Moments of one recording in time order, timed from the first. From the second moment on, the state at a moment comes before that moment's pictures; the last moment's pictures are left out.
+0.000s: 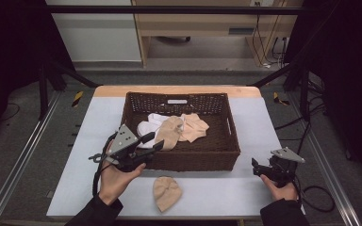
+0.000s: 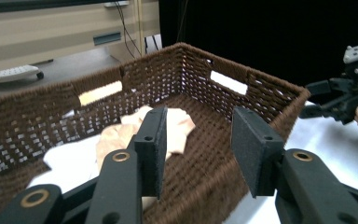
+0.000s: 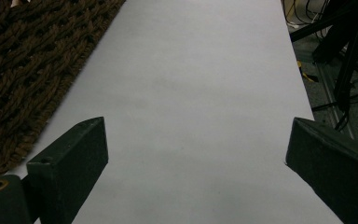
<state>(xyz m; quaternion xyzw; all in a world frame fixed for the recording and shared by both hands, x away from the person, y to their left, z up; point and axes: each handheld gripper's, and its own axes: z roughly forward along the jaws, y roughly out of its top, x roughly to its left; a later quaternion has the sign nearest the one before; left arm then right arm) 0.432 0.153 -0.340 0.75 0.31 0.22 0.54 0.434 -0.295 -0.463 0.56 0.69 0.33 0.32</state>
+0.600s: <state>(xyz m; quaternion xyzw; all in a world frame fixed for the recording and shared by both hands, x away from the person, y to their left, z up) 0.508 0.140 -0.334 0.73 0.36 0.25 0.53 0.435 -0.296 -0.462 0.57 0.68 0.33 0.32</state>
